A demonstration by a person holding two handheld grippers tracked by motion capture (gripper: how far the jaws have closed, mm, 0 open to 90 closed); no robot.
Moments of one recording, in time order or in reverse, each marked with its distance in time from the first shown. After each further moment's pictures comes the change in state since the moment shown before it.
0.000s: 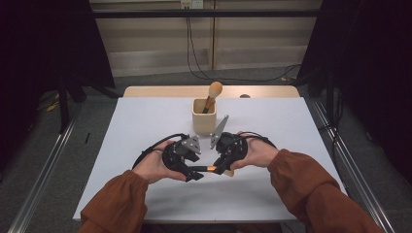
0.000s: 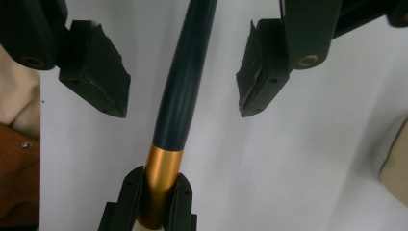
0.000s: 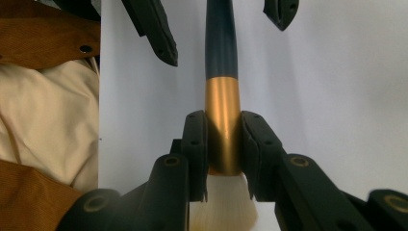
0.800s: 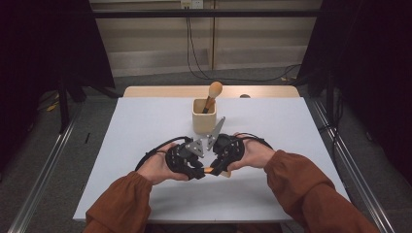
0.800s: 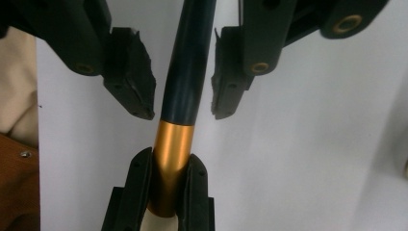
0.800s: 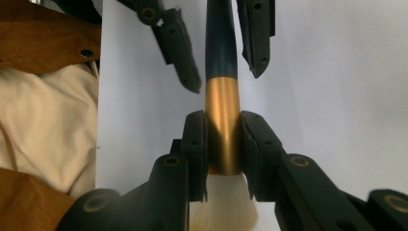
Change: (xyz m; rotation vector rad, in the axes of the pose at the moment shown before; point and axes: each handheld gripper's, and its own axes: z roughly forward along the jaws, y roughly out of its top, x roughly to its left) left arm -0.002 -0.001 0.010 0.008 -0.020 0.038; right arm -0.001 0.004 0.008 -0.011 0.013 -0.024
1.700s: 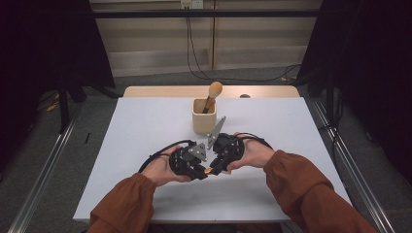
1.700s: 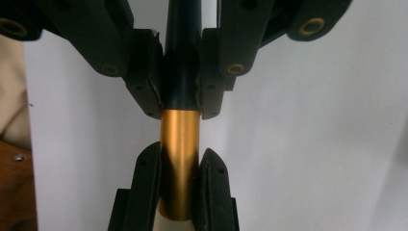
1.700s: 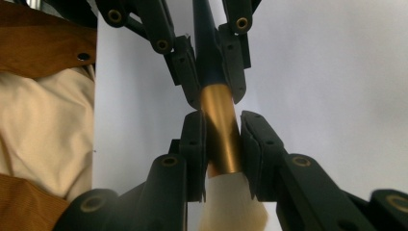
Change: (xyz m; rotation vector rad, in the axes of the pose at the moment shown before) left arm -0.001 -0.001 0.016 -0.005 -0.020 0.011; right arm -0.003 -0.001 0.002 -0.006 -0.004 0.035
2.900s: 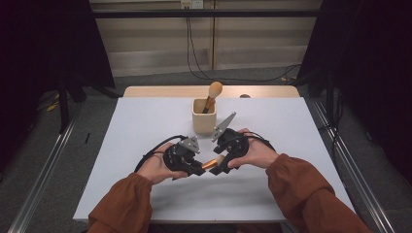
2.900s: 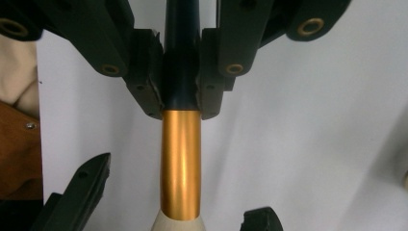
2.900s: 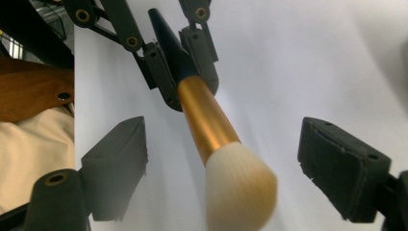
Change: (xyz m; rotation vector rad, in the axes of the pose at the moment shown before) left arm 0.010 -0.012 -0.014 -0.091 0.004 -0.122; right arm -0.008 -0.011 -0.008 -0.151 -0.078 0.087
